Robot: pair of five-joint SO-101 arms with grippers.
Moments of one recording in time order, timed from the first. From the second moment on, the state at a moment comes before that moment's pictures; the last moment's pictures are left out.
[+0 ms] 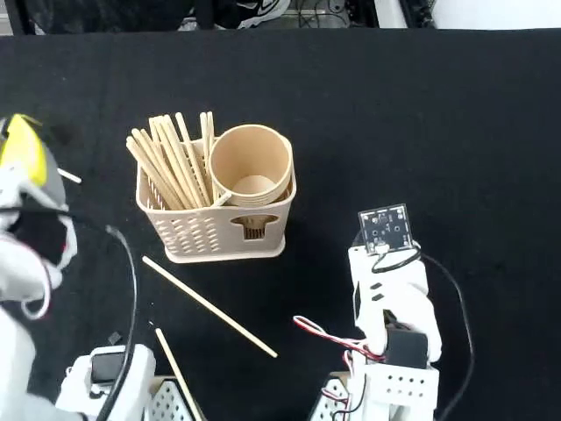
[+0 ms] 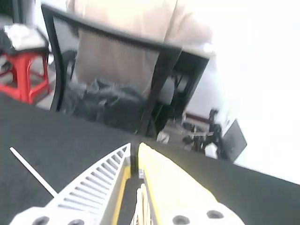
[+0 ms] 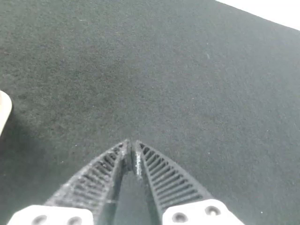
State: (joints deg) left arm -11.5 -39.9 -37.1 96.0 14.4; right arm 7.0 -103.3 96.8 47.4 21.0
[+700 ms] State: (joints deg) left arm -38.0 6.7 1.2 53.1 16.6; right arm 7.0 -103.3 96.8 47.4 21.0
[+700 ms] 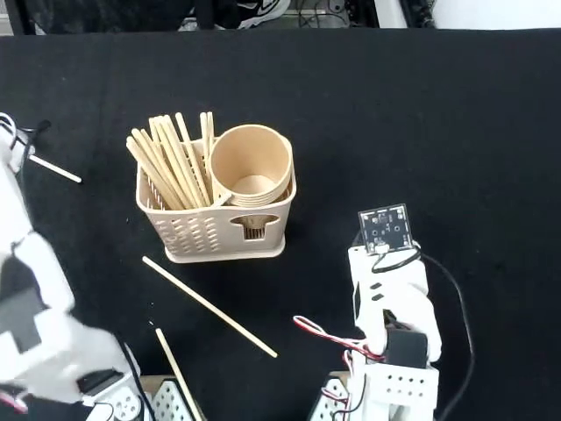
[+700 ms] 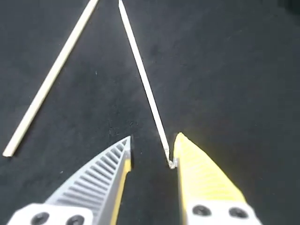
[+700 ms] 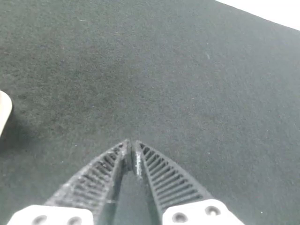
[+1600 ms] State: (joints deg) left arm -39.5 81.2 -91.6 87.5 27.2; right arm 7.0 -103.3 96.8 47.4 21.0
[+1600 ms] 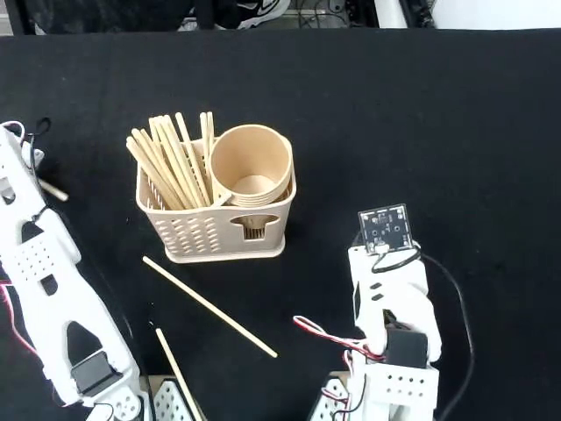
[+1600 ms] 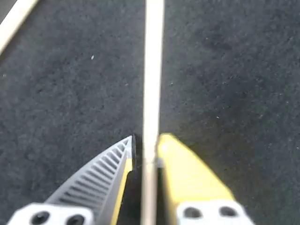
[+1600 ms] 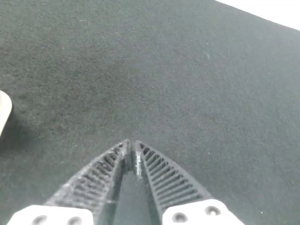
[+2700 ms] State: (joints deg) left arm -25.3 -13.4 -40.0 97.8 22.8; right arm 7.0 -103.3 96.8 47.4 21.0
